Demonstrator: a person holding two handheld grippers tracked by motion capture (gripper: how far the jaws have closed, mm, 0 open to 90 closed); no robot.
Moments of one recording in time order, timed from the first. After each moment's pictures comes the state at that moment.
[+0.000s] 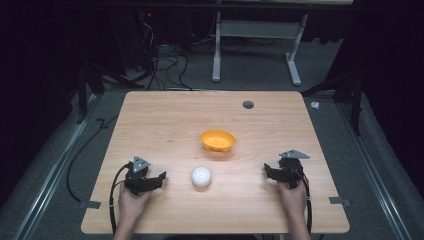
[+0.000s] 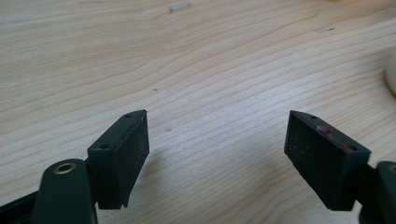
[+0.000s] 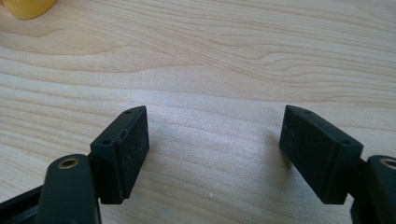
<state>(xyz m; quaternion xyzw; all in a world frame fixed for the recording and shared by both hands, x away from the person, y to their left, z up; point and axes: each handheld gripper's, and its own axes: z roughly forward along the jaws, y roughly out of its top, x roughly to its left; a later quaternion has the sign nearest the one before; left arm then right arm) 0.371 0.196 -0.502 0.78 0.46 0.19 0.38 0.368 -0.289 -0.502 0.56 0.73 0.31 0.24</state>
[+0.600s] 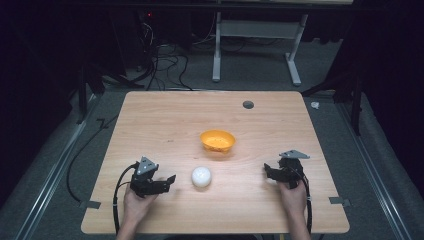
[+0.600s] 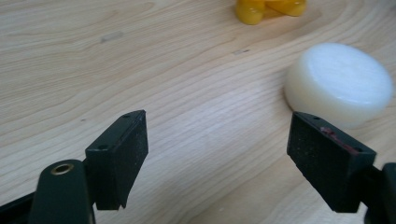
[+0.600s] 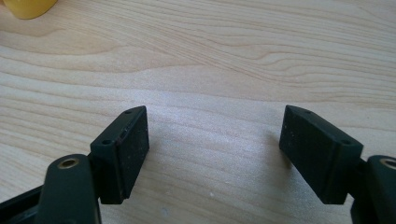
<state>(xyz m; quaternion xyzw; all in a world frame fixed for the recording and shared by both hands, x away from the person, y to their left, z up) 0.356 0.171 -0.480 0.80 0.41 0.15 0.41 0.368 -0.288 -0.502 0.56 0.73 0.31 0.24</state>
